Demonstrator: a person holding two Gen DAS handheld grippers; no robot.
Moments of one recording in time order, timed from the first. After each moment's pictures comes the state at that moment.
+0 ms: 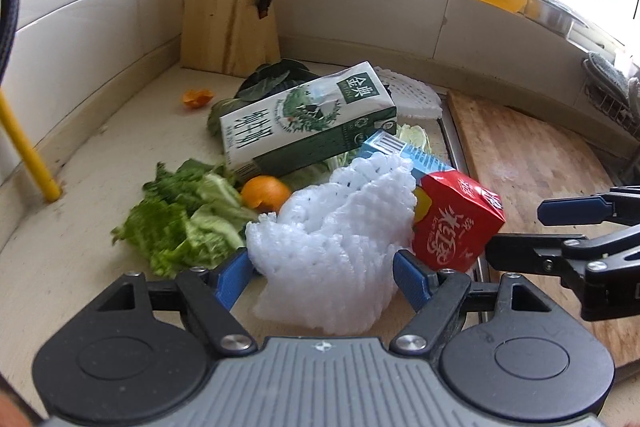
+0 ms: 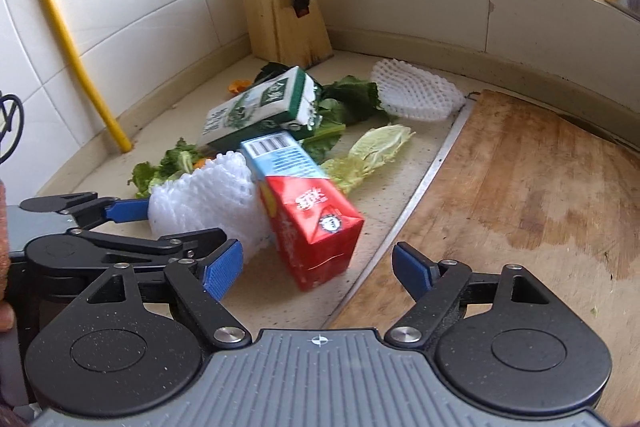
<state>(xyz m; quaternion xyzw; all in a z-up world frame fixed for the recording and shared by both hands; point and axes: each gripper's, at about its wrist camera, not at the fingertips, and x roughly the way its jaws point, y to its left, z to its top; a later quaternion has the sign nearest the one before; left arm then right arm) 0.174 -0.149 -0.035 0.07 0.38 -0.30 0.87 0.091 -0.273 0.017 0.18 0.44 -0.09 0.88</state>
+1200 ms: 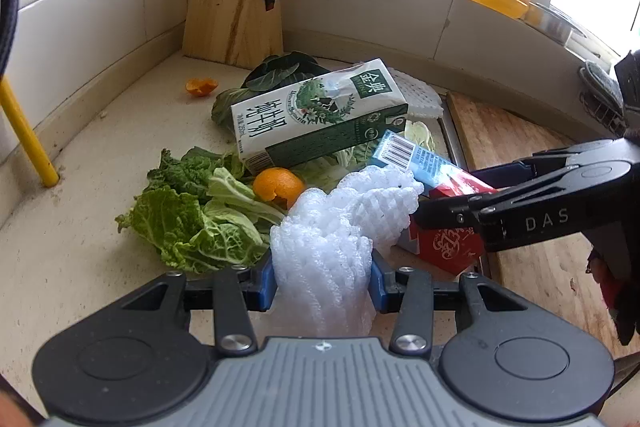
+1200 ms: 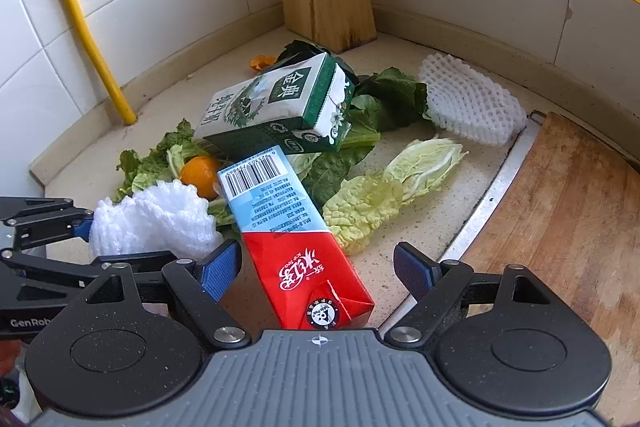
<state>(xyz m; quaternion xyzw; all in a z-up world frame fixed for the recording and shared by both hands) 0.178 -0.129 -0.036 0.04 0.40 -0.31 0.86 0.150 -0.283 -0.016 0.14 0.47 -0.02 0.87</state>
